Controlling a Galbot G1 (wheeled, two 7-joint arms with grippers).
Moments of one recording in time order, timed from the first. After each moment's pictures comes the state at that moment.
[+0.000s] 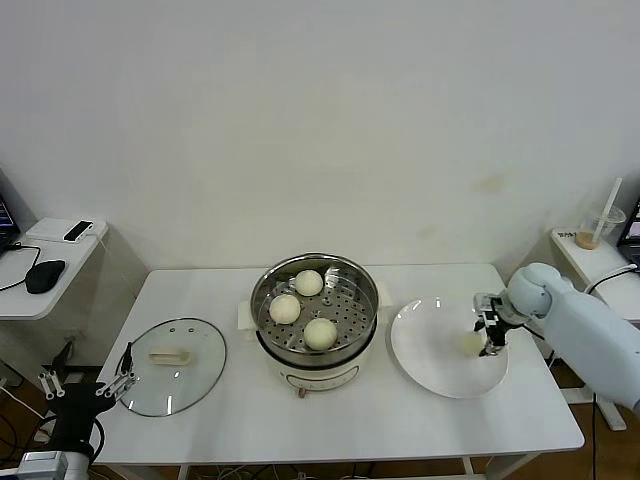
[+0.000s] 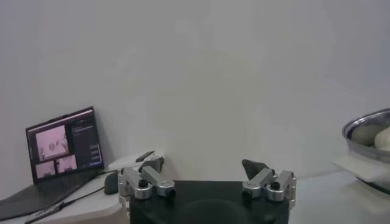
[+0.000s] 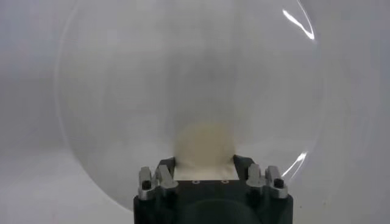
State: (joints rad) left arm 1.79 -1.24 -0.88 -2.24 -0.18 0.06 -0.13; right arm -0.20 0.72 -0.48 1.15 -0.34 -0.25 -1.16
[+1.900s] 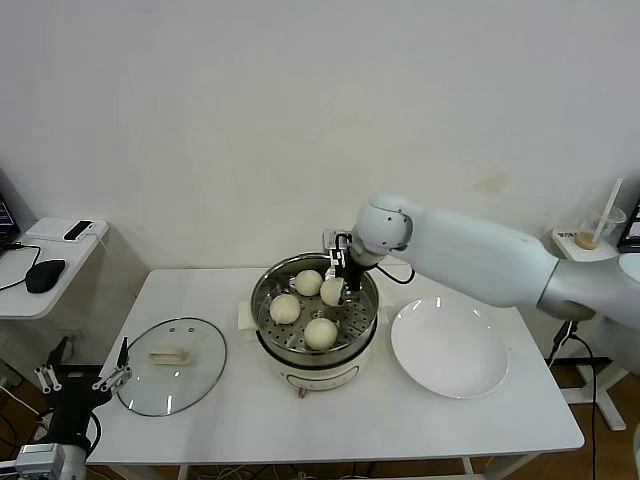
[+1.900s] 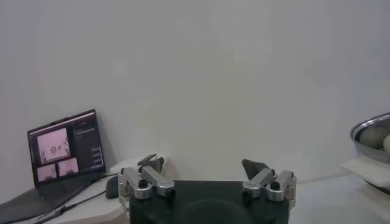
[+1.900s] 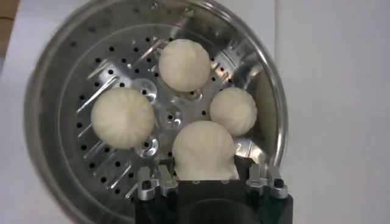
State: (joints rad) left arm 1.76 -1.22 -0.89 -2.21 -0.19 0.06 -0.14; right arm 0.37 1.11 -1.07 1.30 0.26 -0.65 -0.92
